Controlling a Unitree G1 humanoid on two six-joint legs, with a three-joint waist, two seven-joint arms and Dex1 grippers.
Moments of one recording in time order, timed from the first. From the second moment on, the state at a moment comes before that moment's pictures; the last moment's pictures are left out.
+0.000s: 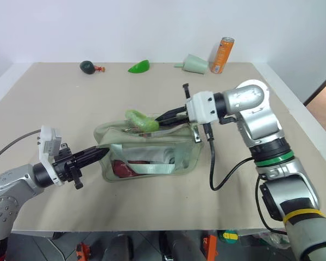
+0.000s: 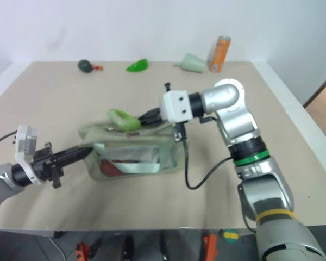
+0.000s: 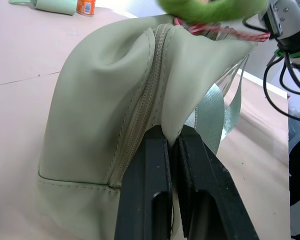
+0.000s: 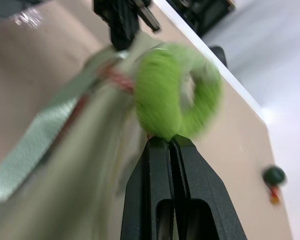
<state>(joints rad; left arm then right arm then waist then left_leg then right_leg) -0.03 0.72 0.36 -0.37 -0.94 0.66 -0.90 -1.02 -0.56 0.25 0.24 0.20 -0.21 1.38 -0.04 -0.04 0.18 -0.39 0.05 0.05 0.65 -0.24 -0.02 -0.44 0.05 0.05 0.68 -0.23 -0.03</state>
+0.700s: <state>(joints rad) -0.04 0.70 0.35 -0.36 -0.93 0.65 -0.89 -1.07 -0.50 0.21 0.25 0.21 -0.14 1.30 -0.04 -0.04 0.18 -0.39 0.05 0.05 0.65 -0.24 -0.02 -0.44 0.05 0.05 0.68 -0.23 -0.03</state>
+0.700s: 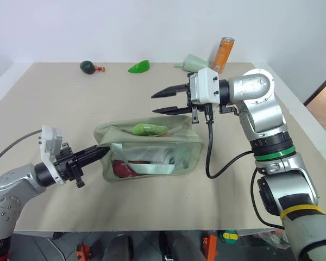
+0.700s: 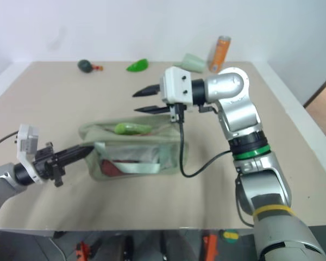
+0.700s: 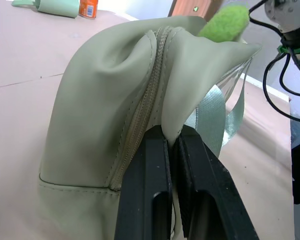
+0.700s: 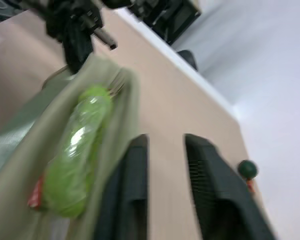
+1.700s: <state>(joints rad) -0.04 0.69 0.35 -0.37 -0.93 0.65 -0.88 -1.04 -0.51 0.24 0.09 0.26 0.02 1.41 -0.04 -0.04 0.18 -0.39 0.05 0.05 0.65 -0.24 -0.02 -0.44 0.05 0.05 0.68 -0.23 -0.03</state>
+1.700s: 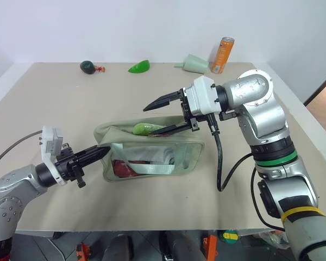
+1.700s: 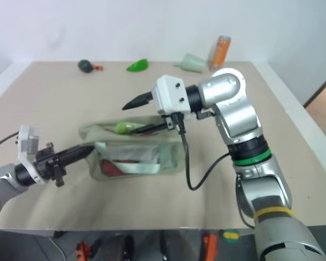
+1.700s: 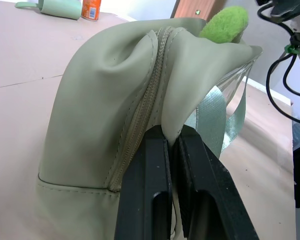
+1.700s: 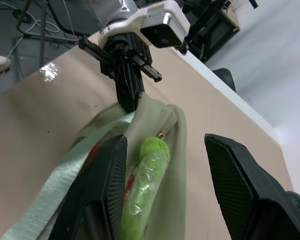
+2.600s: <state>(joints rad) -0.02 0.69 0.36 -0.38 -0.94 0.65 -0.87 -1.02 -0.48 0.30 0.20 0.17 -0.08 1.42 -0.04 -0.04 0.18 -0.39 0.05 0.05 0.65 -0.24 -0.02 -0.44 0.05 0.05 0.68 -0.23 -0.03</state>
